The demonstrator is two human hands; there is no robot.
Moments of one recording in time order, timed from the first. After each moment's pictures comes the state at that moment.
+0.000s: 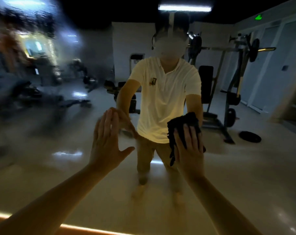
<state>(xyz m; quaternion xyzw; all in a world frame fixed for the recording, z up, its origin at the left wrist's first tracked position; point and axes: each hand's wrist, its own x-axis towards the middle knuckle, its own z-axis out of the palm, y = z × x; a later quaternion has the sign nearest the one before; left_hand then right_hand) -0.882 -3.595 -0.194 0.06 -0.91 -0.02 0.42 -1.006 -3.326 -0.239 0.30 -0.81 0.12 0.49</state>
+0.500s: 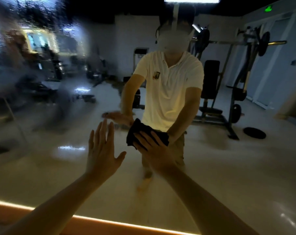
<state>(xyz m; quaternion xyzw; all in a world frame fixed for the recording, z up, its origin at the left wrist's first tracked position) -0.837 -3.639 -0.239 0.11 -0.92 0.00 0.38 -0.969 -3.450 -0.253 0.48 -0.76 -0.05 0.44</state>
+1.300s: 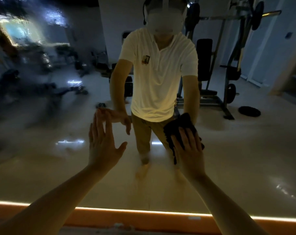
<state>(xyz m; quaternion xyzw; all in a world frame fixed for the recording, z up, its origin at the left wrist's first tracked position) -0.873 -3.603 -0.263 0.09 -0.92 -0.07 0.37 -0.990 -3.318 -0.329 0.31 -0.83 0.11 0.44</state>
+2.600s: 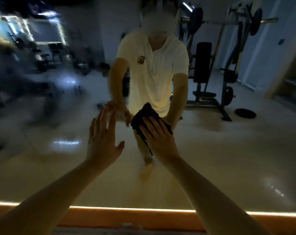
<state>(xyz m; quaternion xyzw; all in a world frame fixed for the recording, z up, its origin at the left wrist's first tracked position) -0.823 -3.699 -0.240 0.04 -0.94 -0.03 0.34 -0.947 -3.499 -0.283 0.42 -0.78 0.05 0.47</state>
